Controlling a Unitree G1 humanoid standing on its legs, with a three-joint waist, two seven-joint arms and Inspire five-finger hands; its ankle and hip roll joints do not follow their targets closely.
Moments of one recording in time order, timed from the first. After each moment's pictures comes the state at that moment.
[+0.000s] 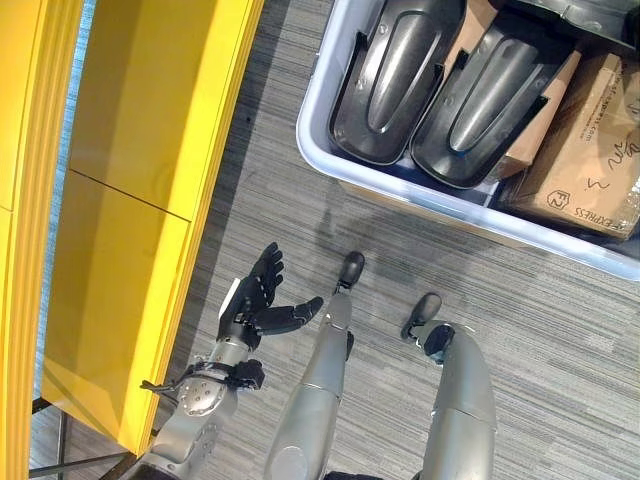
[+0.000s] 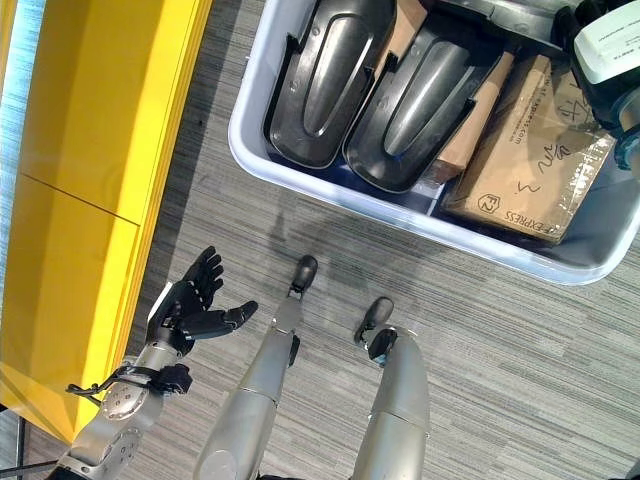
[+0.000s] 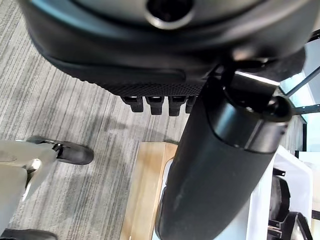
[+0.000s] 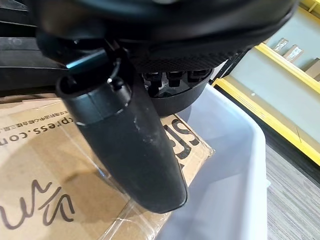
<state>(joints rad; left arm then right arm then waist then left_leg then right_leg) 0.04 0.56 -0.31 -0.01 -0.58 -0.21 0.15 -1.43 -1.28 1.22 0.90 -0.58 -0.06 -0.25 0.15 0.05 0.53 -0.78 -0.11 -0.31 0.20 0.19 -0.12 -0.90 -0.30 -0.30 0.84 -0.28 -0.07</state>
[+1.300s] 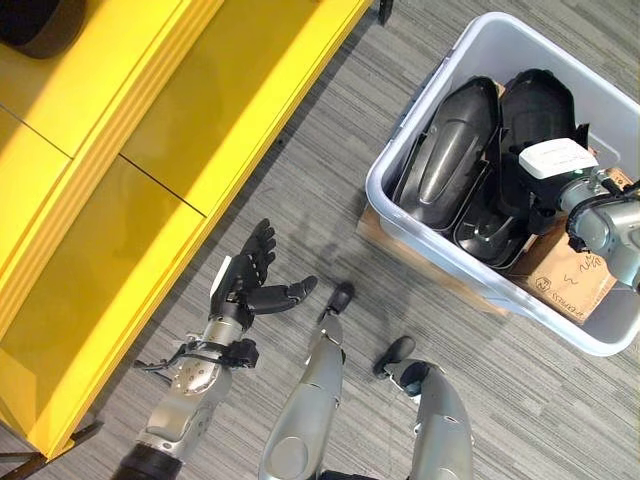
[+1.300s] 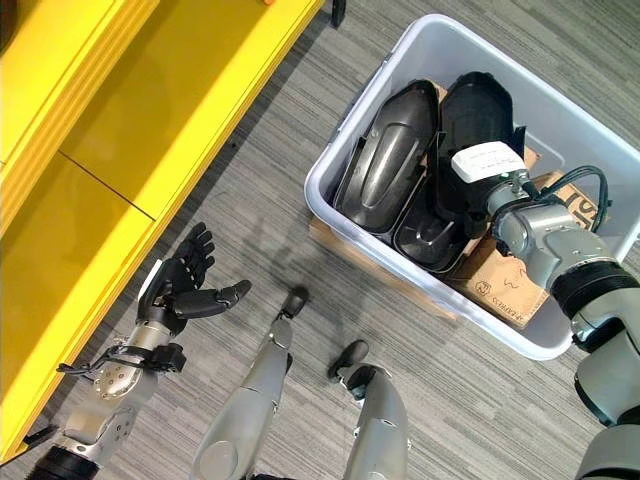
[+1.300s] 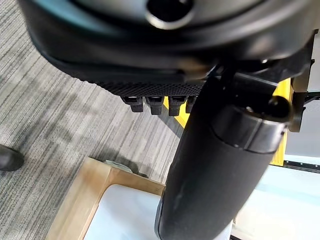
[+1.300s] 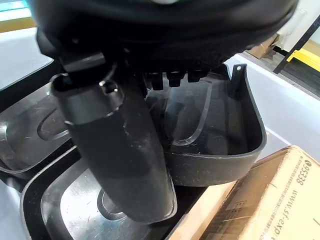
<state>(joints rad) -0.04 0.58 -0.27 -0.01 -0.58 -0.20 0.14 -1.10 -1.06 1.02 0.76 -0.35 -0.06 -0.07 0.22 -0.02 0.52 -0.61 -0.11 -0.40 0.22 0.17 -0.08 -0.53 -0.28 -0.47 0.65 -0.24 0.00</state>
